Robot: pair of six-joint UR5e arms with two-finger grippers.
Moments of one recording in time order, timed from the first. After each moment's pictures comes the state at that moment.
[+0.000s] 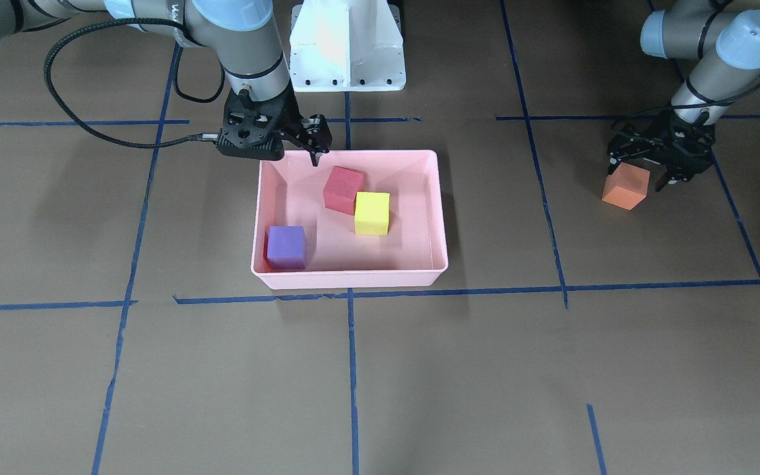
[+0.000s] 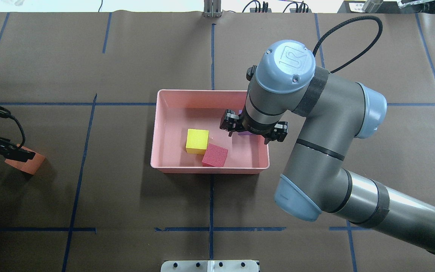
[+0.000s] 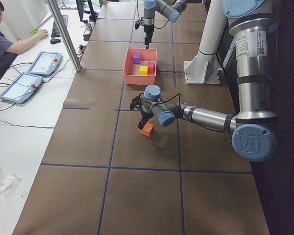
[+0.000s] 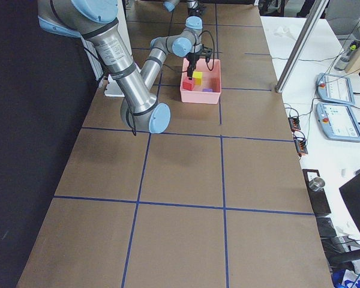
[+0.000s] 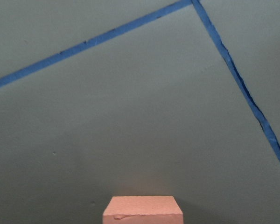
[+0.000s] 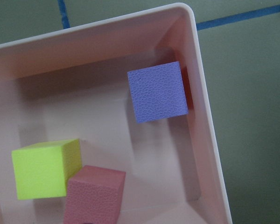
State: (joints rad) left arm -0.84 -1.41 -1.82 -2.25 -2.05 -0.55; right arm 0.58 -0.90 1.87 -1.78 1.97 1.37
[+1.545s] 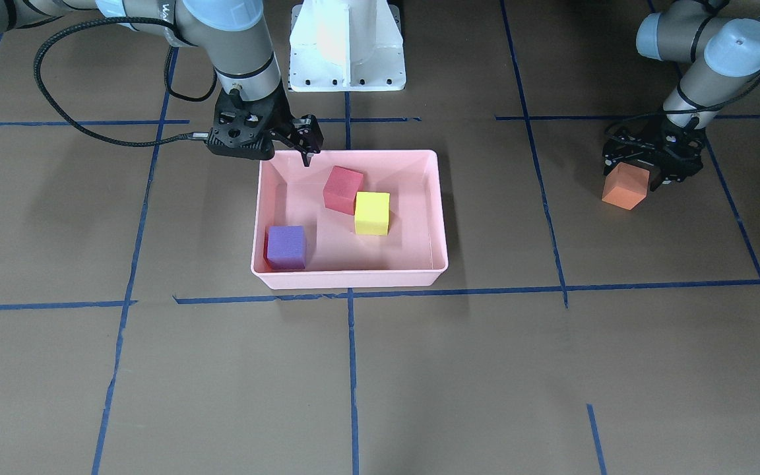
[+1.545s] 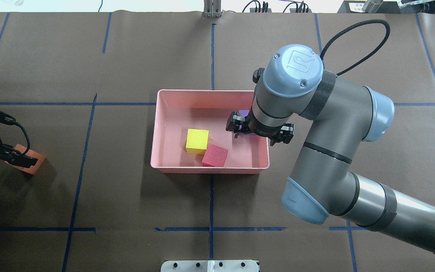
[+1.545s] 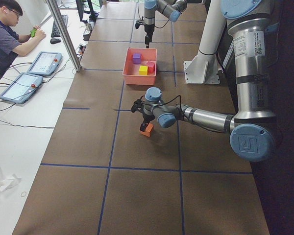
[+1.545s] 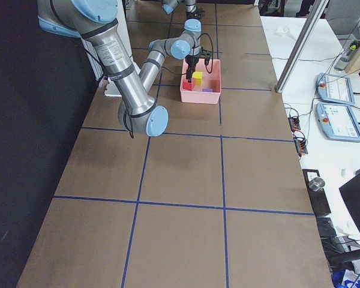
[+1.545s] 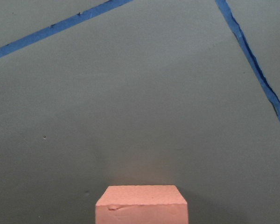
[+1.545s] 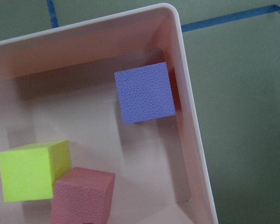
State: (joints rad) left arm -0.82 -1.41 -1.81 -2.25 -2.03 -0.57; right arm 0.58 -0.93 1.89 -1.78 1.96 1.37
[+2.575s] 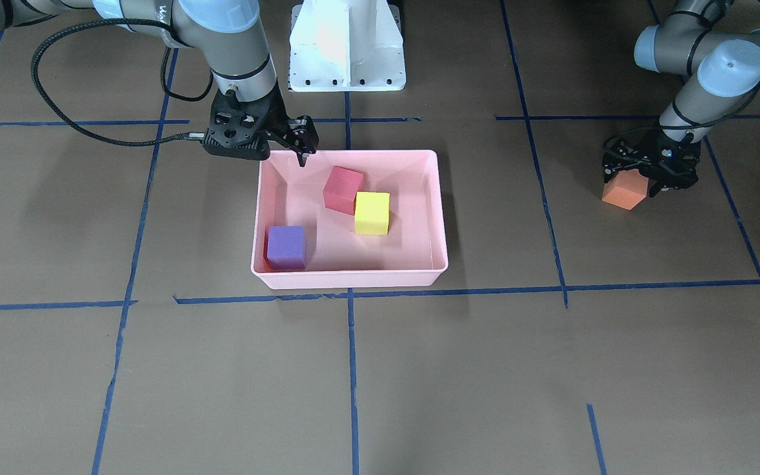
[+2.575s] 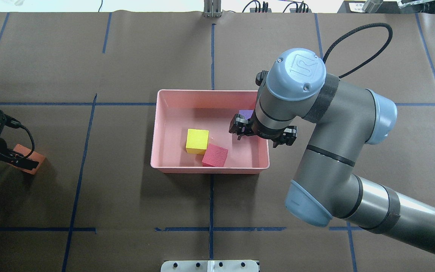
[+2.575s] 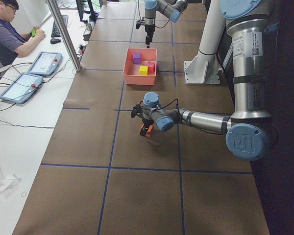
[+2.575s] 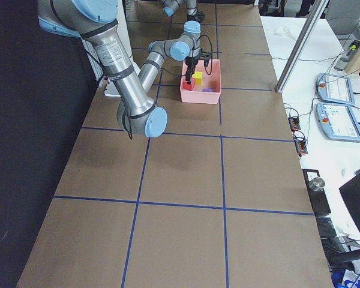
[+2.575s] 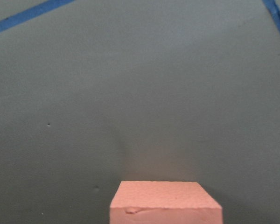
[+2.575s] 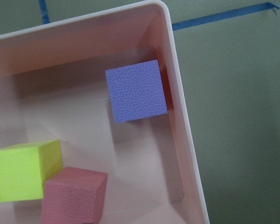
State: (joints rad) left arm -0.80 -1.43 -1.73 -2.24 -2.04 -0.57; right arm 0.58 -0.95 1.90 -1.78 1.96 1.37
